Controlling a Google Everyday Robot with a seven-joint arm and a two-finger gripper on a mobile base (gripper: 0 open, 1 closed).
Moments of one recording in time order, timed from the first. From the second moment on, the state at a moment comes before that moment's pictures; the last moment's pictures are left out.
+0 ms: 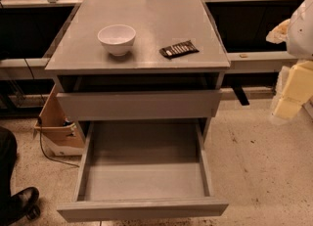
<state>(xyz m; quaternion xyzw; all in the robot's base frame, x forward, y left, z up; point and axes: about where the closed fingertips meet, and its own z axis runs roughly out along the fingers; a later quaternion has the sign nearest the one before) 0.438 -0.217 0.976 -0.60 0.78 -0.03 0.16</state>
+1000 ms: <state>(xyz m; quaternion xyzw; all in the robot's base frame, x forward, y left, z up) 0.507 -0.197 0.957 -0.59 0.78 -0.01 0.23</state>
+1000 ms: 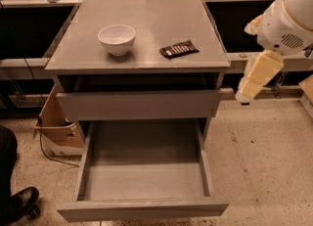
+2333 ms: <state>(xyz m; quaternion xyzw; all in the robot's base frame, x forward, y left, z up) 0.740 -0.105 0.901 -0.54 0.75 0.12 0.36</state>
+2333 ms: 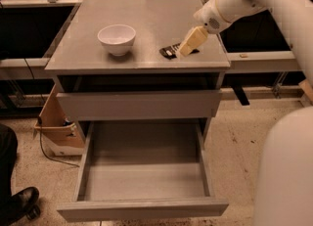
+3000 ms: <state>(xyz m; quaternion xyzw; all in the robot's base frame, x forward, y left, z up) 0.782 -0.069 0.857 -0.51 0.76 0.16 0.37</state>
